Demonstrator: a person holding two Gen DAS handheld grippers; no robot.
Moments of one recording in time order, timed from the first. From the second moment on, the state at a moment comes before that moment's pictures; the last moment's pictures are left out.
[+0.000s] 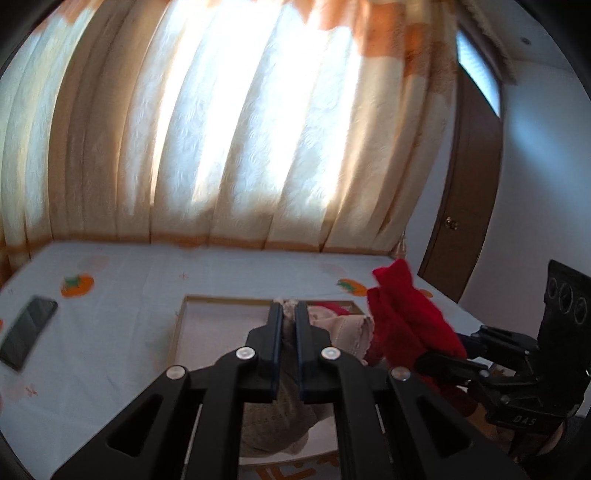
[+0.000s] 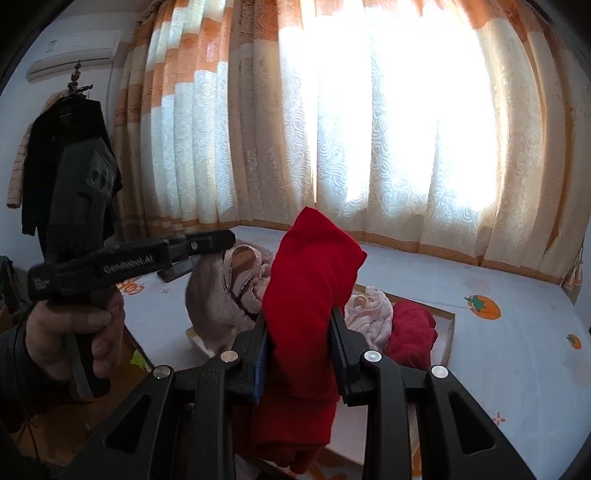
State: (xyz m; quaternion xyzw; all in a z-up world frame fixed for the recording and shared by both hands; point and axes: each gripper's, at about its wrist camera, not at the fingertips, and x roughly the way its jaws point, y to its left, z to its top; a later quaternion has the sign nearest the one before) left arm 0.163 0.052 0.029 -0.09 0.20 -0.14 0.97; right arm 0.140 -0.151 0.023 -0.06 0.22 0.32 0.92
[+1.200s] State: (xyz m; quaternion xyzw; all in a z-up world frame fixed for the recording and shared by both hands) left arm 0.327 0.095 -0.021 -0.18 0.30 -0.07 0.93; right arm 0.289 -0.088 -0.018 -0.04 0.36 0.28 0.89
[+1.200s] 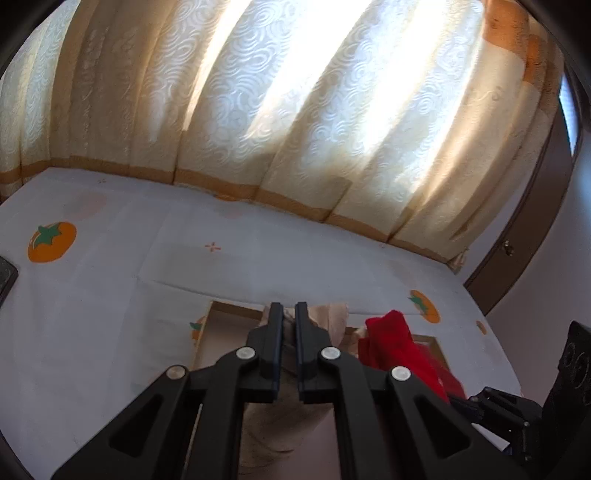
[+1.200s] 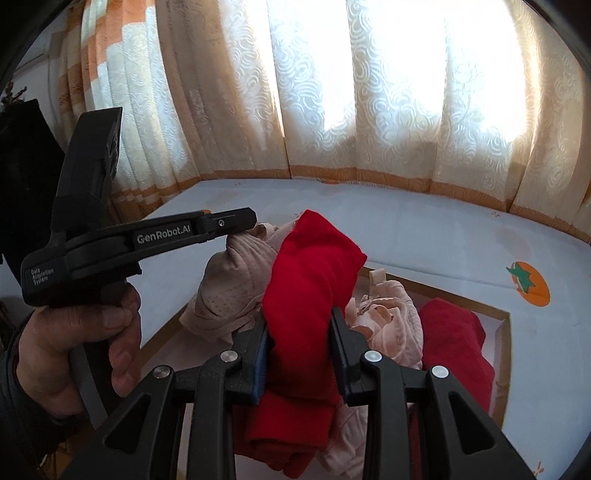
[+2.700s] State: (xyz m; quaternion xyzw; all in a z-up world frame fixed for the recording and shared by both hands) left arm 0.117 0.016 -0.039 -0.09 0.32 -0.15 0.93; right arm 0.054 -0.207 0.027 0.02 0.32 0.30 0.90
